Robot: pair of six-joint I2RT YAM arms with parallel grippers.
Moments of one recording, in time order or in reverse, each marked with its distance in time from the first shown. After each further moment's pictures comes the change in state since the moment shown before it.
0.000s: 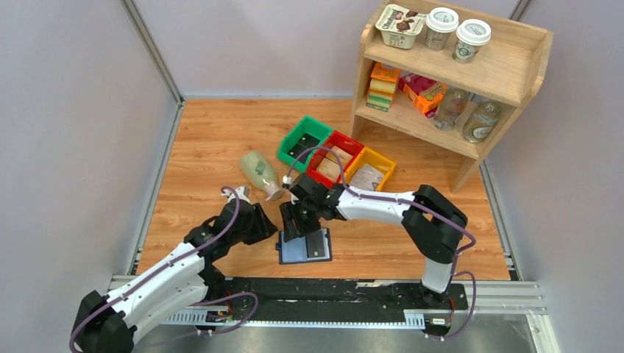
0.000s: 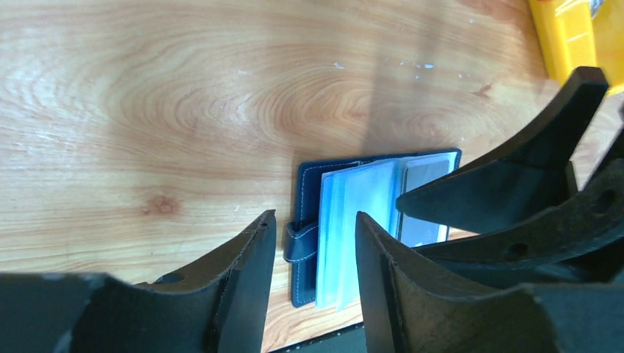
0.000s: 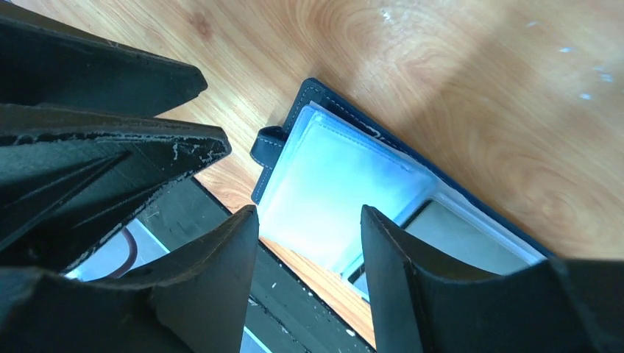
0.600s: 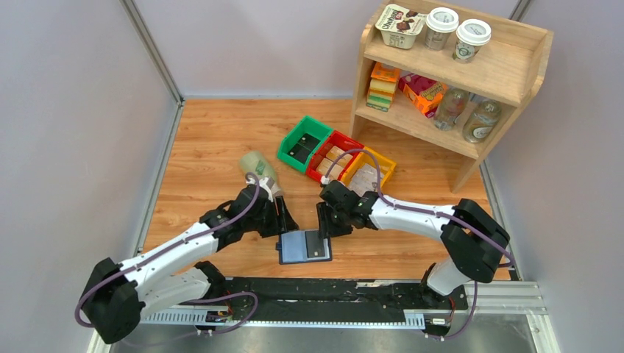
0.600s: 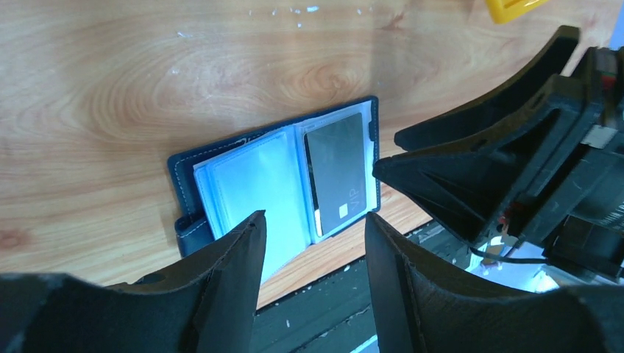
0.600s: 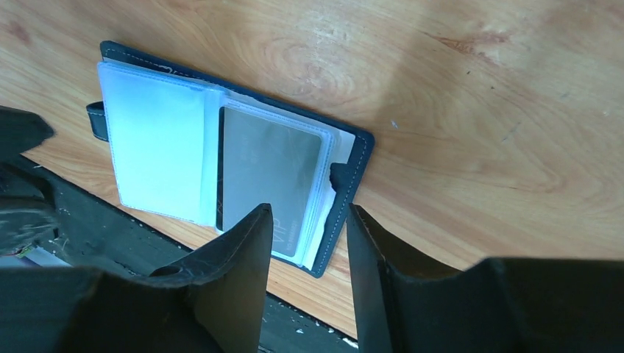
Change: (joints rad) left arm -0.066 0.200 0.186 0.034 0.166 0.044; right arm -0.070 -0.294 -0.289 -0.056 0.244 0.070
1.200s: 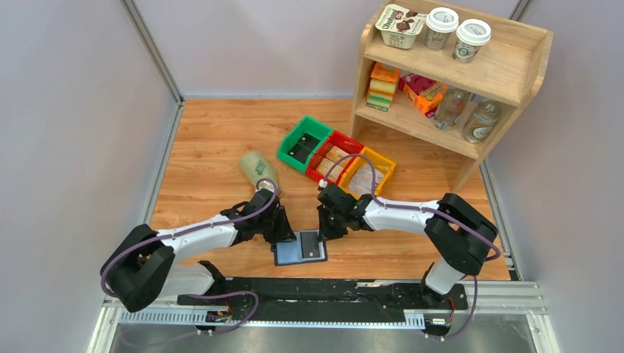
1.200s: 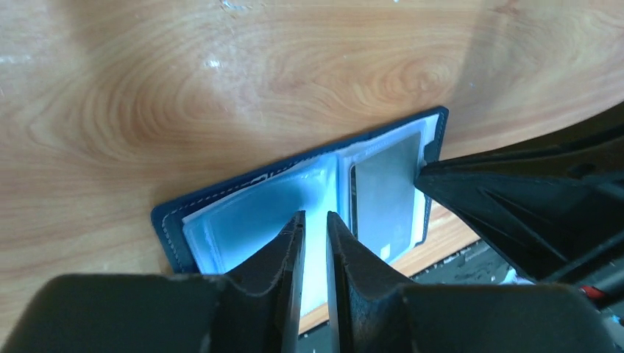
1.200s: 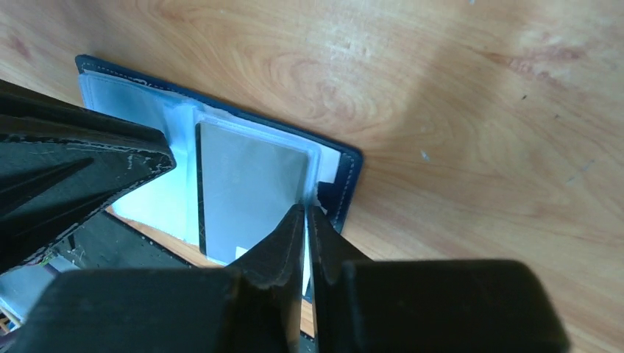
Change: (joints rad) left arm -0.005 0.274 -0.068 0.176 0.066 -0.030; right arm -0.005 0.078 -0.048 0.127 -0.058 0.067
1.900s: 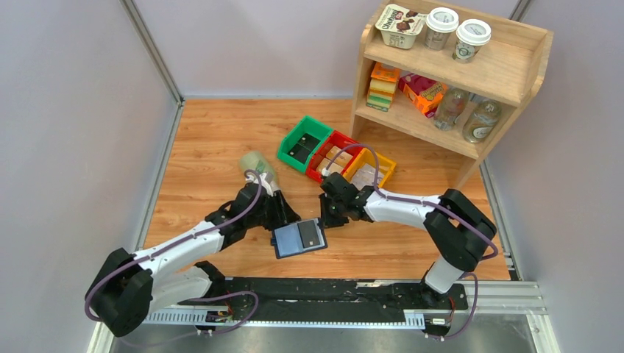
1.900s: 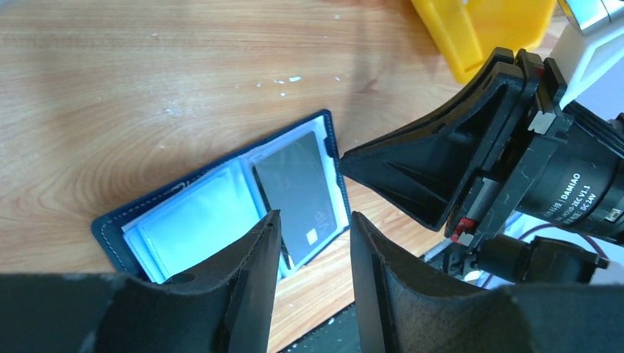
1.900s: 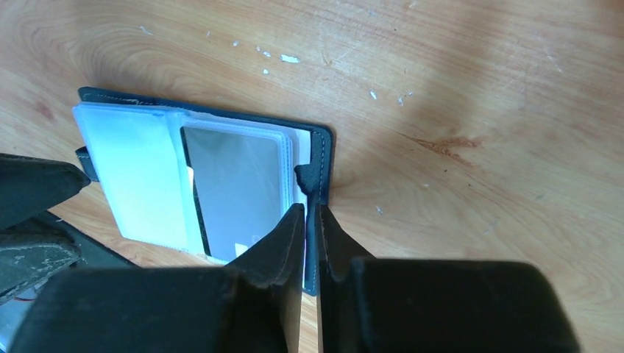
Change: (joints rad) left arm 0.064 -0.140 -0.011 0.123 -0.029 0.006; right arm -0.076 0.039 0.063 0.011 0.028 -0.066
